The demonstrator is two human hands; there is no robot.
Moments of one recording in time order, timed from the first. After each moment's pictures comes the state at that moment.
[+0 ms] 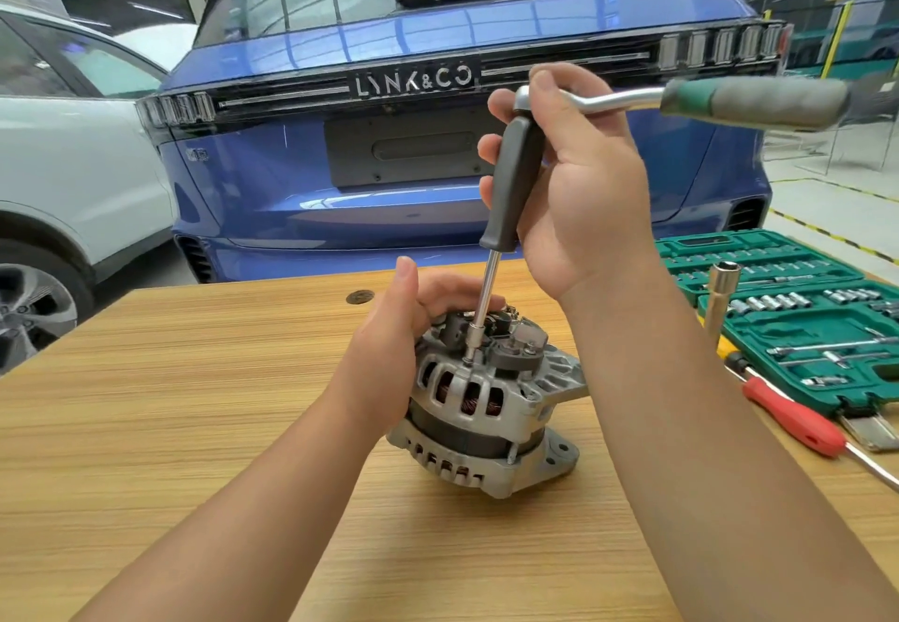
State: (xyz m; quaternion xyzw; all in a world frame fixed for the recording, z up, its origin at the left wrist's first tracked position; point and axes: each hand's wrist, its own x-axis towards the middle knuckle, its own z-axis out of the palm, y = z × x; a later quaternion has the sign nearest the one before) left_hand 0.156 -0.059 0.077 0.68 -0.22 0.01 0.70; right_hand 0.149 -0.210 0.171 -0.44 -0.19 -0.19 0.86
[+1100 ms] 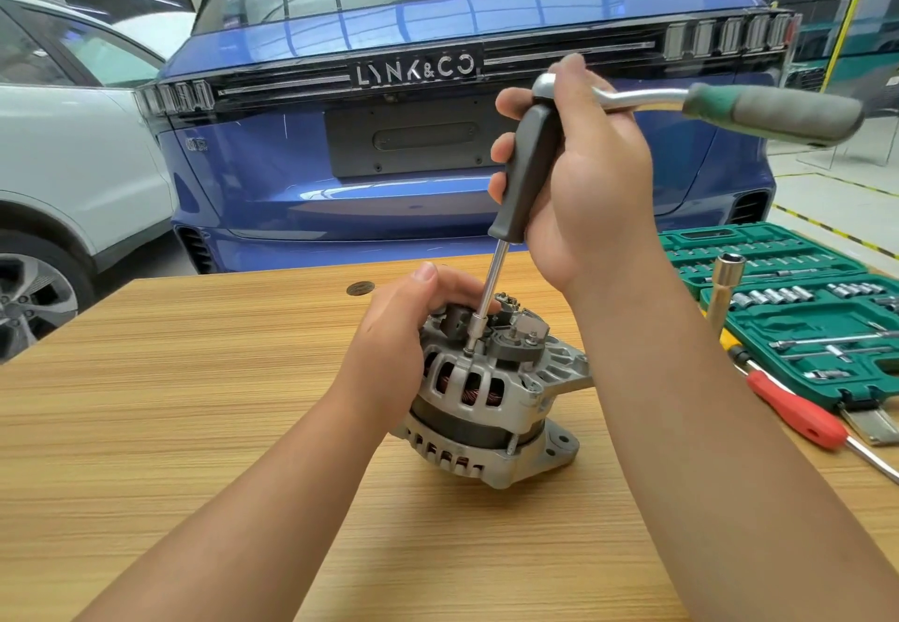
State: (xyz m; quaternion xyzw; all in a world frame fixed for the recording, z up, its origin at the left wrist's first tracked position) left_hand 0.153 -0.060 0.071 0.71 -0.24 0.07 0.66; right_hand 0.152 -0.211 0.167 -0.44 -0.18 -0.19 0.86
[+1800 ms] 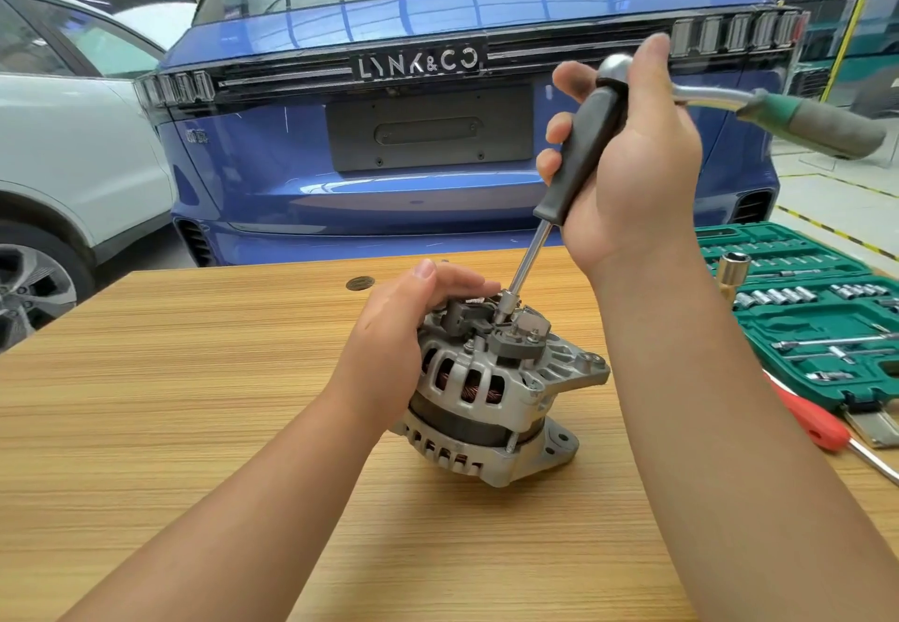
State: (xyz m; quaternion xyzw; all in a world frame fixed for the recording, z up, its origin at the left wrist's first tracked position) left_hand 0.151 -0.059 0.068 0.70 -0.22 0.08 0.68; right_hand 0.161 -0.228 0.169 -0.39 -0.17 -0.25 0.87
